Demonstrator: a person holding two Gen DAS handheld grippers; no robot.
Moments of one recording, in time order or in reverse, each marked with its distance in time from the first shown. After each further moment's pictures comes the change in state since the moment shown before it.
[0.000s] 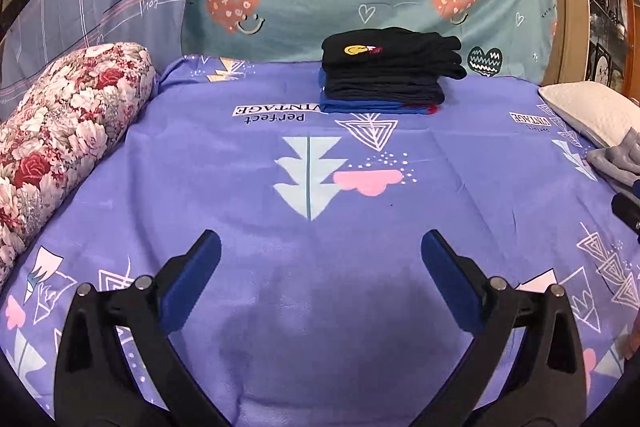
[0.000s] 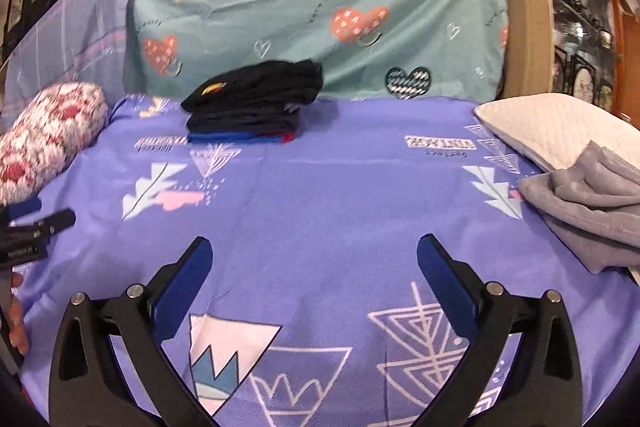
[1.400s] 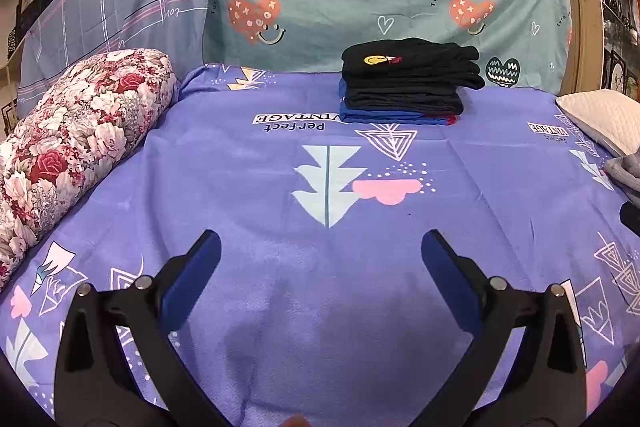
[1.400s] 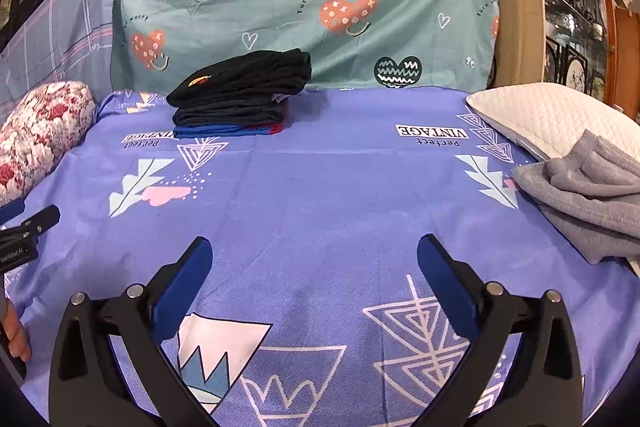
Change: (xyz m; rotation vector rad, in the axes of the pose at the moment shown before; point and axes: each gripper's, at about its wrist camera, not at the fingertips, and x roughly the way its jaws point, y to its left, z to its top) left arm 0.000 0.003 -0.003 -0.009 -0.048 0.072; right arm 0.011 0.002 -0.004 -0.008 0.045 -0.022
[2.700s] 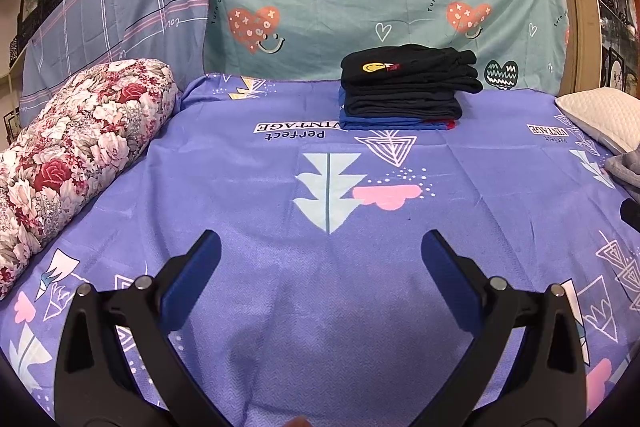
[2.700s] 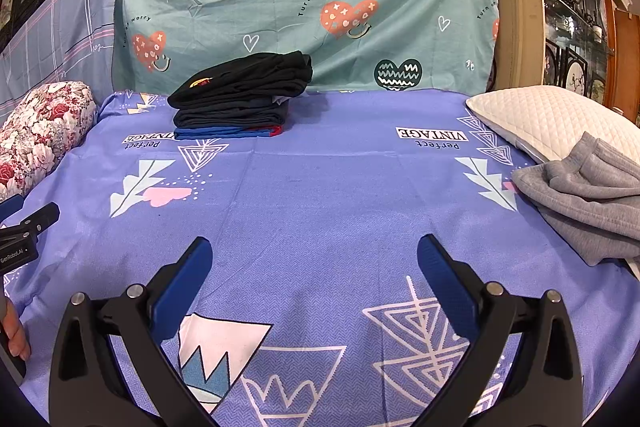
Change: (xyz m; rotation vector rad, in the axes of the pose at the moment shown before) left arm -0.005 -0.001 0.000 0.017 -0.034 0.006; right arm -0.001 -0.001 0.001 0.004 -0.011 0.000
